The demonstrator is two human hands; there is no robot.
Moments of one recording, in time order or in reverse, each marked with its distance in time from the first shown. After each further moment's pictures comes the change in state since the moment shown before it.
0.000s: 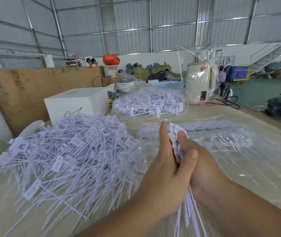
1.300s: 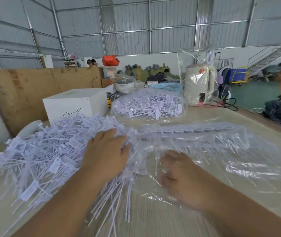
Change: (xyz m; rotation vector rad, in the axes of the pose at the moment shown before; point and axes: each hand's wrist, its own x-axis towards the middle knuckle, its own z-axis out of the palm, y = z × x) left_hand 0.034 -0.070 -0.103 0.984 0.208 -0.058; right_hand -0.002 0.003 -0.014 -1.490 -0.400 -0.329
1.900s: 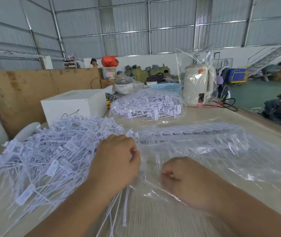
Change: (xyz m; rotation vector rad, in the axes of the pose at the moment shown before) left_hand -0.017 0.032 -0.011 -0.266 0.182 0.117; right_hand -0.008 -0.001 -0.014 0.099 -0.022 0.062
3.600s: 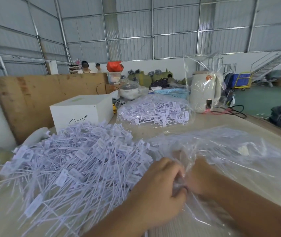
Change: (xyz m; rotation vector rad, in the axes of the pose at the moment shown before) left_hand -0.016 0.028 0.026 -0.376 -0.289 0.255; right_hand 0.047 0.012 -0.003 -0.567 -0.023 0.035
